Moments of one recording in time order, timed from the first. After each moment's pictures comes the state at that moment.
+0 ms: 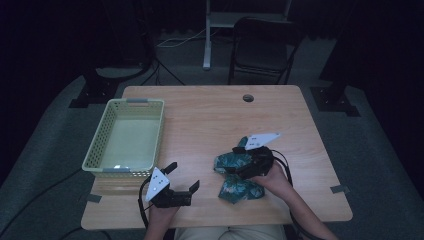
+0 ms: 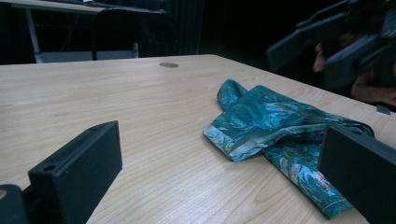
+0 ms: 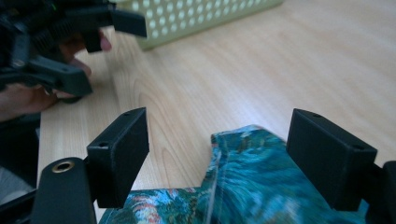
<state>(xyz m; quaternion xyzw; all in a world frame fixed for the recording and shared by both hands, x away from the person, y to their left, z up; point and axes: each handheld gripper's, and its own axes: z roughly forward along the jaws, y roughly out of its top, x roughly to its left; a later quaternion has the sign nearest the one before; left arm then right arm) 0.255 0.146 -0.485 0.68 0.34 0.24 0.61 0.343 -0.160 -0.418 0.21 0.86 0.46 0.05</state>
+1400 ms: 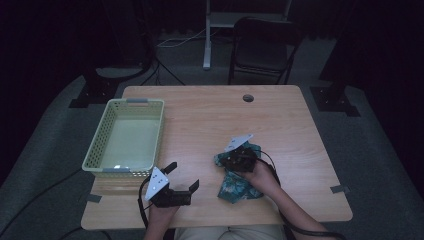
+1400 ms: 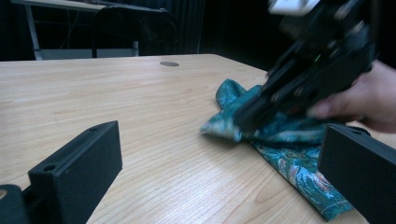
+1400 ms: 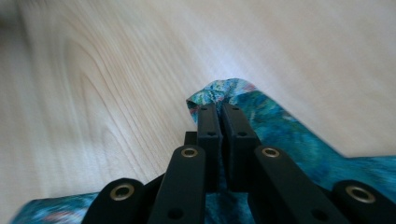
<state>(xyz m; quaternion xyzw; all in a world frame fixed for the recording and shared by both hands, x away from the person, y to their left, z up) 0.256 0.146 -0.485 0.67 0.35 0.24 0.61 0.361 -0.123 -0.445 0.24 0.90 0.35 0.09</state>
